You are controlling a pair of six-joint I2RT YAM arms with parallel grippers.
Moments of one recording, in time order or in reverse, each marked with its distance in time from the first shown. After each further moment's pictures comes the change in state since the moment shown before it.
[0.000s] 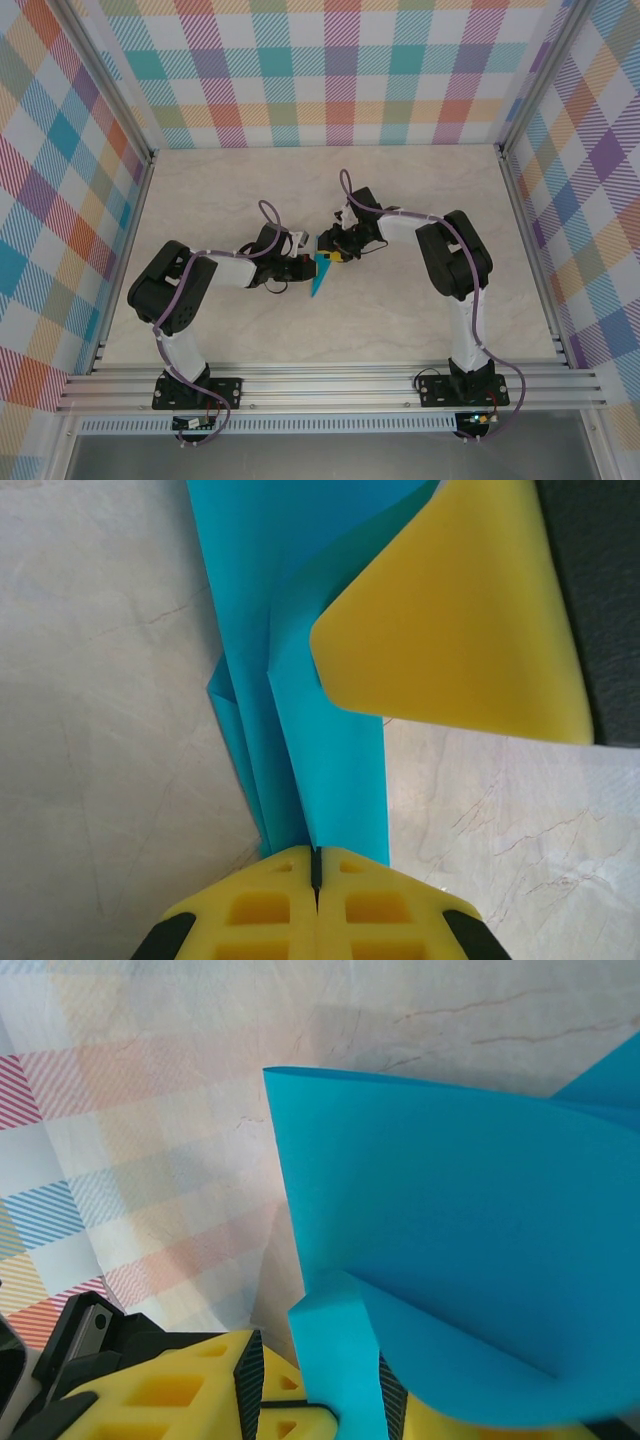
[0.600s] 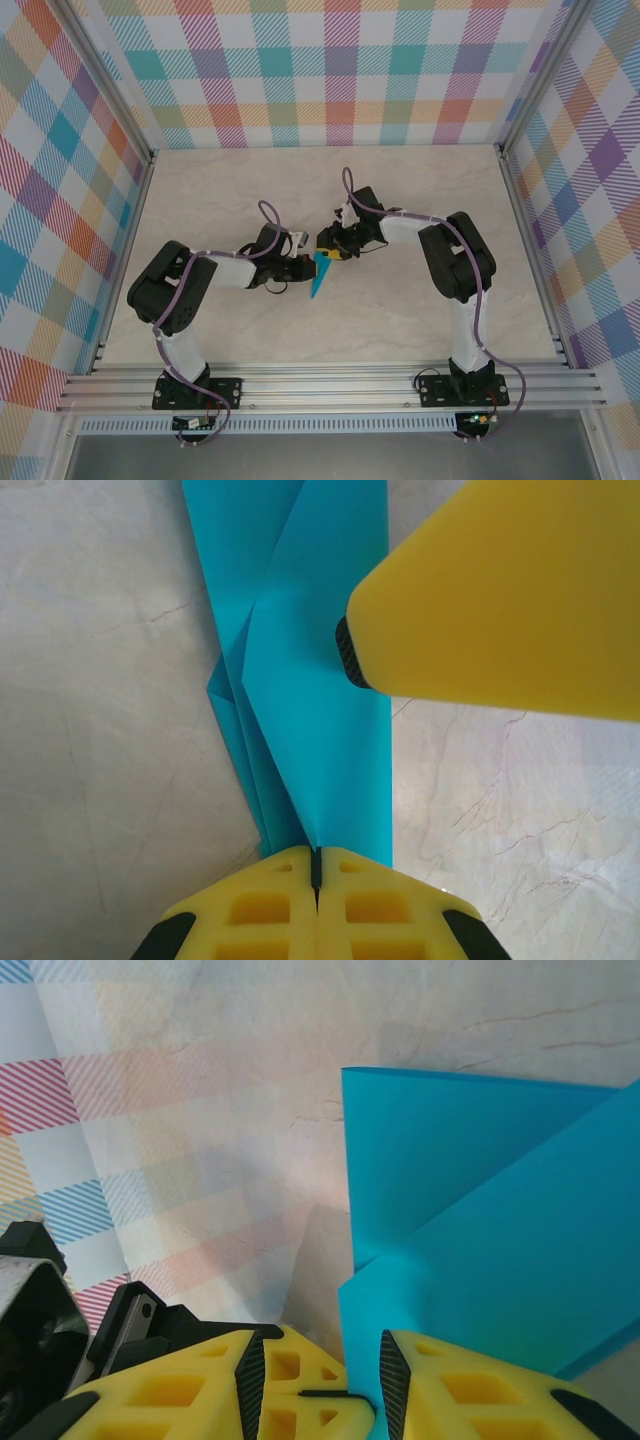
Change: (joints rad) left arm 0.000 0.001 -0.006 0.011 -0.002 0.000; right arm 0.000 -0.031 -0.033 0.071 -0.026 0.040
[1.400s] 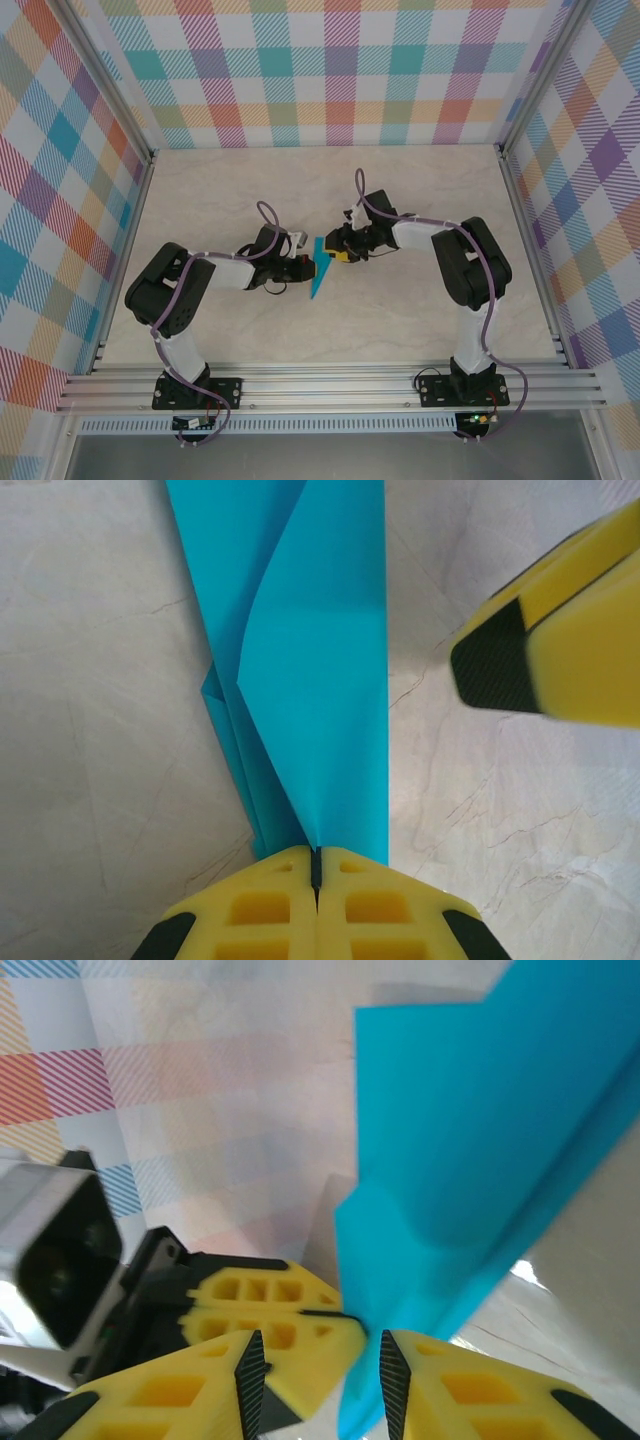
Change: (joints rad) left arm 0.000 -0.017 -0.016 0.007 0.000 -0.007; right arm -0.036 -0.105 -0.134 0.087 -0.058 0.006
